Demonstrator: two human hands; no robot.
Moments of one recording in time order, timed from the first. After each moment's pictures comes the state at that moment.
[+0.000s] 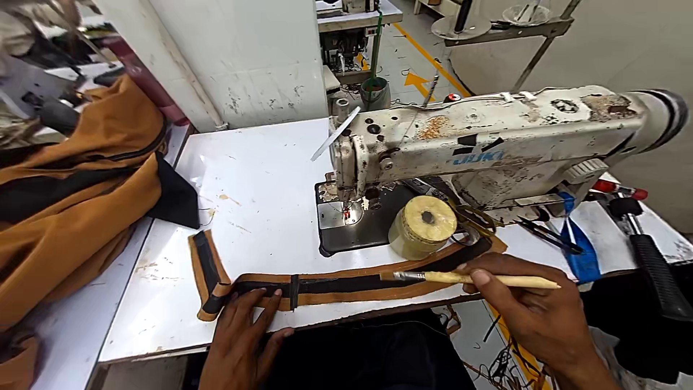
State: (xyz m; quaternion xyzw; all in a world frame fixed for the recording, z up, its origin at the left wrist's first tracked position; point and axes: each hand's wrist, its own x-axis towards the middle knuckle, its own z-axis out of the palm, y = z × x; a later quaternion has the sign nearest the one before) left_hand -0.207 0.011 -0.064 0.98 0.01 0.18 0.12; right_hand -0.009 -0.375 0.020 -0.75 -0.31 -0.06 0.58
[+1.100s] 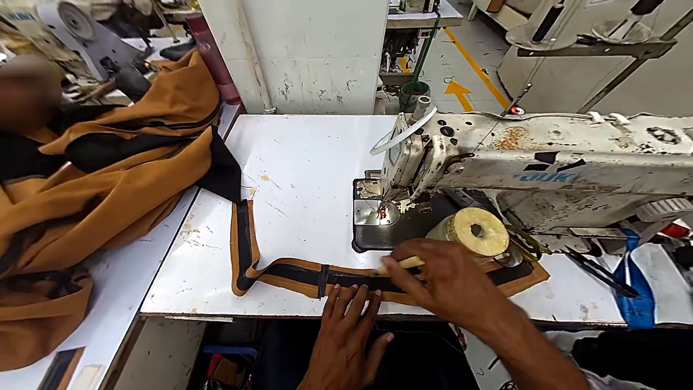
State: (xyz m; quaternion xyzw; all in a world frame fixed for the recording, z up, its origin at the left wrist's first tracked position) left_hand -0.168 -0.106 -0.090 0.96 -0.01 0.22 0.16; right_hand 0.005 -0.242 0.036 -0.78 -0.54 -0.10 0.30
